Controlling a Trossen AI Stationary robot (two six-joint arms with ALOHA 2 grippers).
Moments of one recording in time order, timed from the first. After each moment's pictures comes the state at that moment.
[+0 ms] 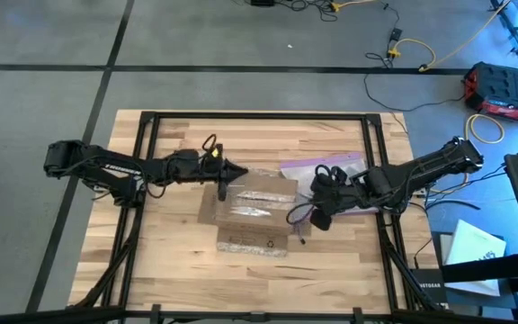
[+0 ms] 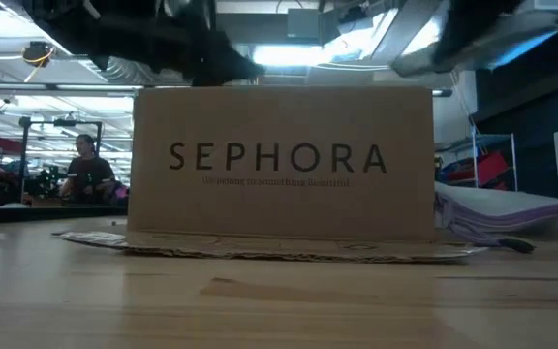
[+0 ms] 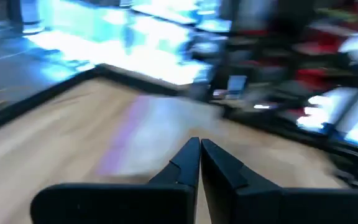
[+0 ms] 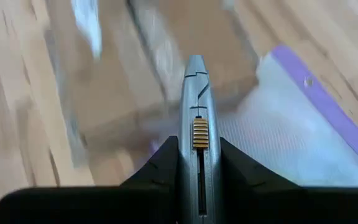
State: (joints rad) left arm 0.10 1.30 0.58 0.59 -0.11 -0.26; right arm 0.35 1.25 1.08 -0.89 0.35 0.74
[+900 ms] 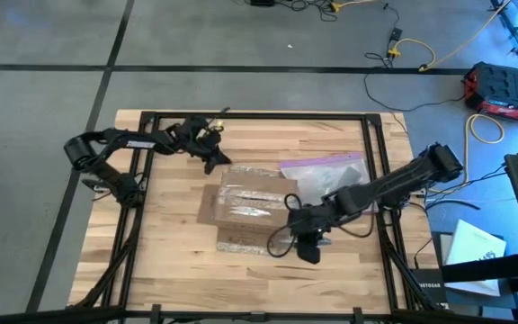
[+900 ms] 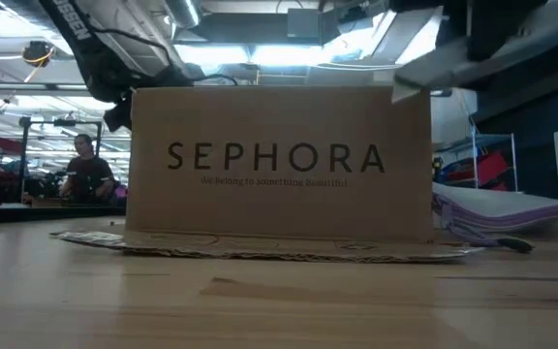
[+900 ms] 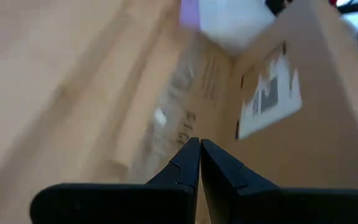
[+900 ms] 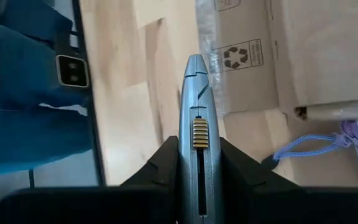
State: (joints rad) left arm 0.65 1.52 0.61 0.18 0.66 -0.07; right arm 0.38 1.52 1.09 -0.57 -0.19 0.71
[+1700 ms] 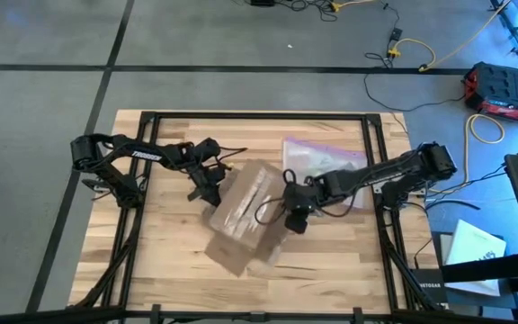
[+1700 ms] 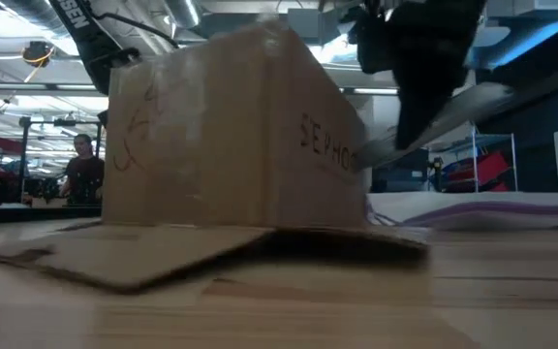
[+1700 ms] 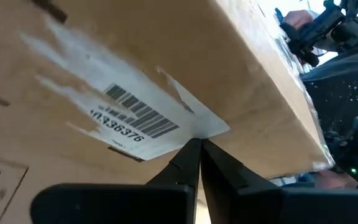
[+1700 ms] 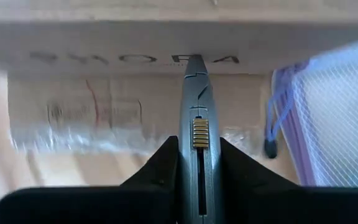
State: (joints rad) left arm 0.39 1.55 0.61 -0.01 1.07 0.02; right arm 0.17 1.57 1.08 -0.70 0.08 0.62
